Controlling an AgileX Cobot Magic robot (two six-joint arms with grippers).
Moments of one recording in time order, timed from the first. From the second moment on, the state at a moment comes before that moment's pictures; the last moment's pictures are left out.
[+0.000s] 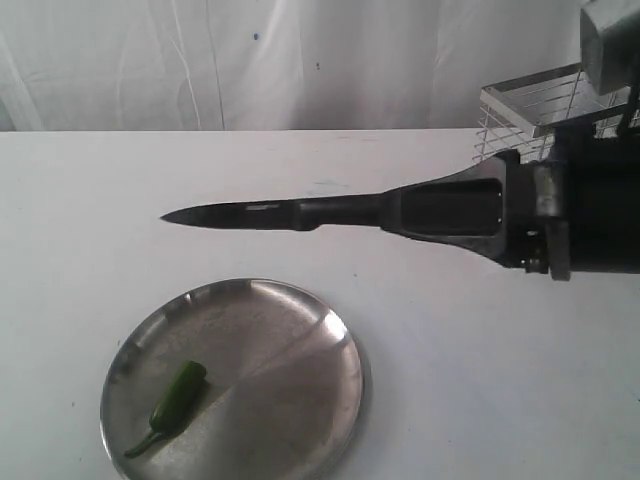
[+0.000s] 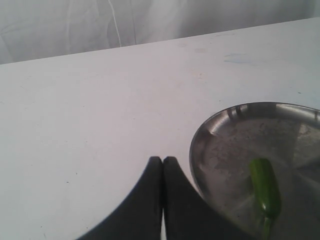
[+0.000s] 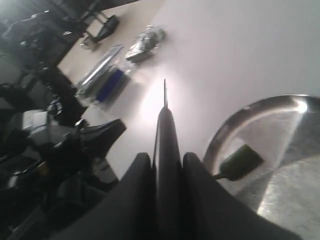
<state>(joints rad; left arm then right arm) -0.12 0.00 0.02 -0.16 0.27 0.18 0.19 1.04 -0.69 1.42 1.03 -1.01</state>
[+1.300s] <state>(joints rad) -0.12 0.21 -0.13 0.53 -0.13 -1.22 0.19 1.27 -0.62 1.72 0.93 -1.56</state>
